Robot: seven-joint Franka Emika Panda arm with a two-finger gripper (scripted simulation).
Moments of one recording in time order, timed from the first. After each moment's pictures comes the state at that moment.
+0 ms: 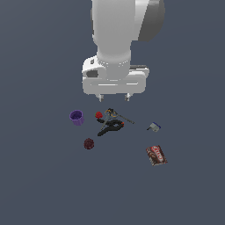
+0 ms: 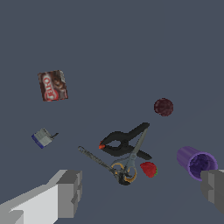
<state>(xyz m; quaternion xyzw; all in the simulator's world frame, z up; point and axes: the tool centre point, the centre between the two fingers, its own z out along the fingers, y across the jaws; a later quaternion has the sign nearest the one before) -0.003 0.007 0.306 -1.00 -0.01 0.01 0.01</state>
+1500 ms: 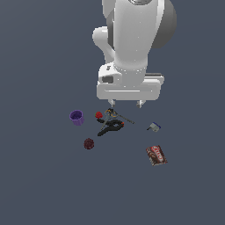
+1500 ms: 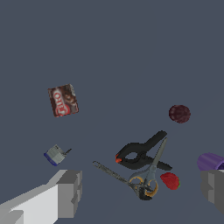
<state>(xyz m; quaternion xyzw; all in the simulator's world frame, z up) 0.016 0.050 0.293 -1.00 0.03 -0.01 0.01</state>
